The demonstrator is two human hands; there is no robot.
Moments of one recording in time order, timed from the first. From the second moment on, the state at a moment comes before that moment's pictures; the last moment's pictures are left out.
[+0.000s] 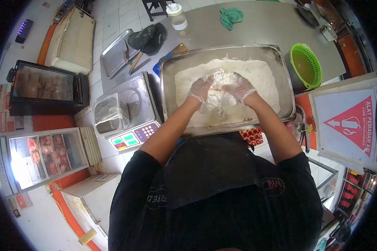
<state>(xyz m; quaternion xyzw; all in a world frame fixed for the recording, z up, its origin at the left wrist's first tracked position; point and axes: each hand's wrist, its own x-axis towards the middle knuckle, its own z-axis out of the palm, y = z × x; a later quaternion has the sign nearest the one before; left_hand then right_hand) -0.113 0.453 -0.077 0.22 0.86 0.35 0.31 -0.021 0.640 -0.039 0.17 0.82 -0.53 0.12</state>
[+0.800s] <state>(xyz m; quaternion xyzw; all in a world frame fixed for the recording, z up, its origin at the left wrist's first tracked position) -0.093 0.465 -0.122 -0.17 0.55 0.56 0.60 -0.047 0.597 -0.072 -0.05 0.88 -0.35 0.32</state>
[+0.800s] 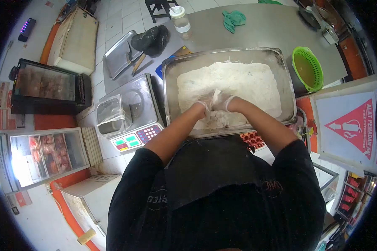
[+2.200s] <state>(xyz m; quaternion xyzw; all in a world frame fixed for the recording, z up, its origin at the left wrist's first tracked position) -0.096 0.444 -0.171 0.24 0.75 0.24 0.56 -0.048 0.593 -0.081 -0.15 0.92 -0.16 0.32</state>
